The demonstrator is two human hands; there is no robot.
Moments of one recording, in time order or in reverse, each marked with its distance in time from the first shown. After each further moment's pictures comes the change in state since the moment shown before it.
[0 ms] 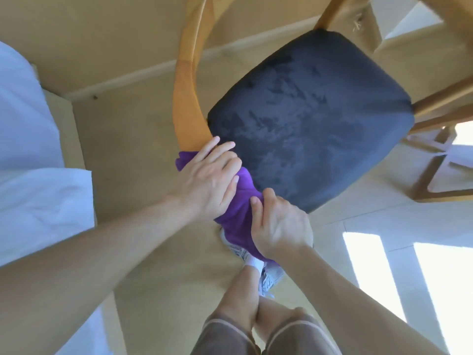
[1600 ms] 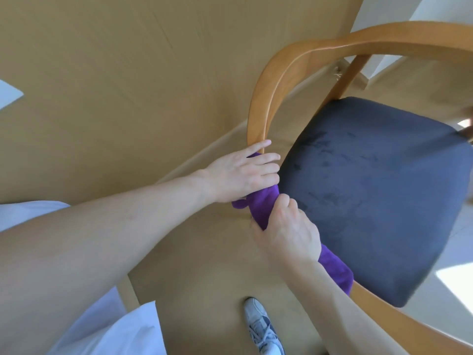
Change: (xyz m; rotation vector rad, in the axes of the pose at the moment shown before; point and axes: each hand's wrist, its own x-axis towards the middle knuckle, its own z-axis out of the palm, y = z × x) left_hand 0.179 -0.242 -0.077 0.638 -0.076 0.955; right_hand 0.188 -0.192 -0.008 0.116 0.262 0.395
